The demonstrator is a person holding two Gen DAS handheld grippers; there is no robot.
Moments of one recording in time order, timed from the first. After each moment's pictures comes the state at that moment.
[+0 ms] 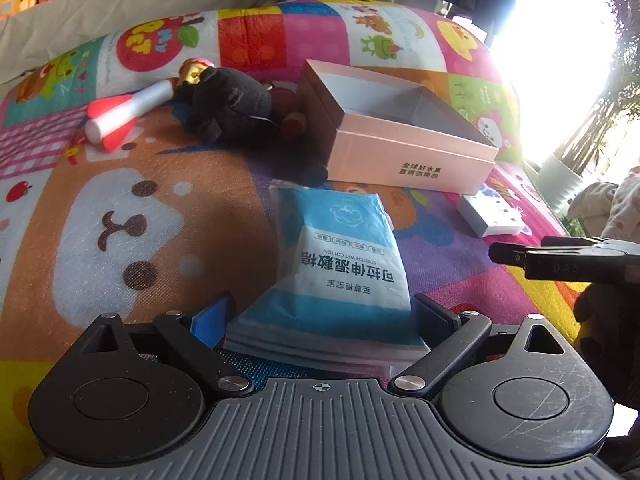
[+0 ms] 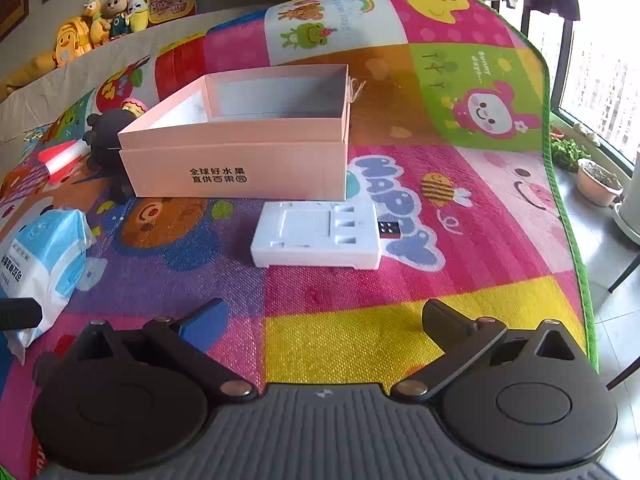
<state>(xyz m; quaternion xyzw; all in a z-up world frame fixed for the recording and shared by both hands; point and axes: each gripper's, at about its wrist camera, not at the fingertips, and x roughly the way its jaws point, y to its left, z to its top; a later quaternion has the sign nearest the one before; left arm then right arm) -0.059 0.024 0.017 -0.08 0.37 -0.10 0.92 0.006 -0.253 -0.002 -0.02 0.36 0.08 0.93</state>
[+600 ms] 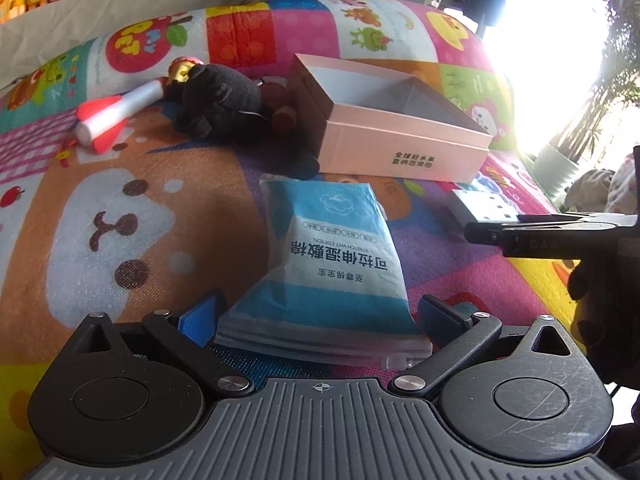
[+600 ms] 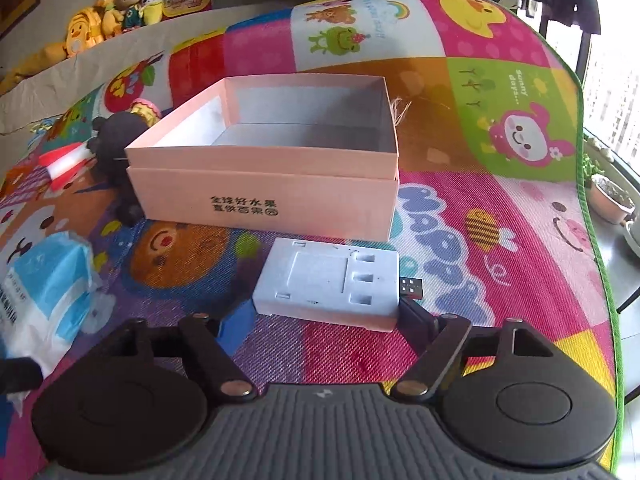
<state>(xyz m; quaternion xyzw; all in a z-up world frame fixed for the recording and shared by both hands) -0.059 0.017 0.015 -0.05 0.37 -0.12 0.92 0.019 -0.230 0.002 -0.03 0.36 0.11 0.92</state>
